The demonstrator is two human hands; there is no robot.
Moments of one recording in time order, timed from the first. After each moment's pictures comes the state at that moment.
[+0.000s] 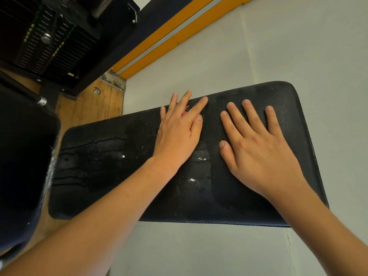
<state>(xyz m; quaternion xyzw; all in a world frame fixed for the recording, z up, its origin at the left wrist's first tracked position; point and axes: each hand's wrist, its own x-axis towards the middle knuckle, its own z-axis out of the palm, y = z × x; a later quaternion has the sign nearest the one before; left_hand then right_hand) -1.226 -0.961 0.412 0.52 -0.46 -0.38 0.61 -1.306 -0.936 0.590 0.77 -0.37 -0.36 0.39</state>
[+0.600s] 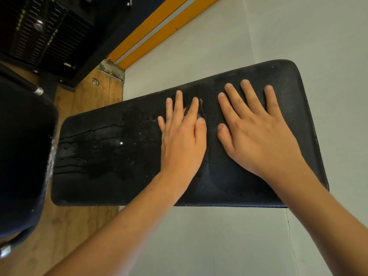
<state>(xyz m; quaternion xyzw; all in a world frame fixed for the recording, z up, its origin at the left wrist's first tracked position) -1.255 -0.914 0.432 0.56 -0.38 -0.42 0.61 -1.306 -0.936 0.589 0.77 -0.37 -0.36 0.39</state>
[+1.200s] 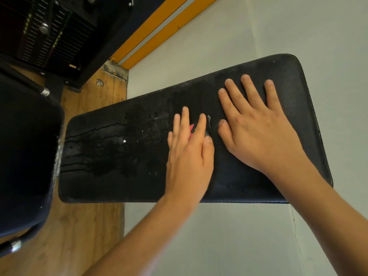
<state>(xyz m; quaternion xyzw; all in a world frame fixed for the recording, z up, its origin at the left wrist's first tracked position) -1.270 -0.872 0.444 0.54 -0.39 -0.43 0.61 -1.307 -0.940 0.589 0.77 -0.36 -0.35 0.39</state>
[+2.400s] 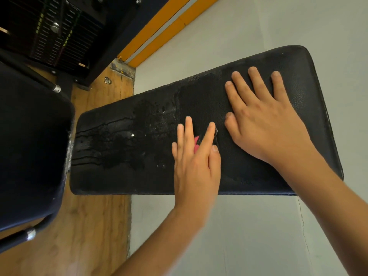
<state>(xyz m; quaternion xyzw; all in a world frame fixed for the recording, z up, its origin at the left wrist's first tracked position) -1.287 -0.843 0.446 0.55 -0.34 -0.45 0.62 -1.306 -0.940 0.588 0.77 -0.35 -0.36 0.39</state>
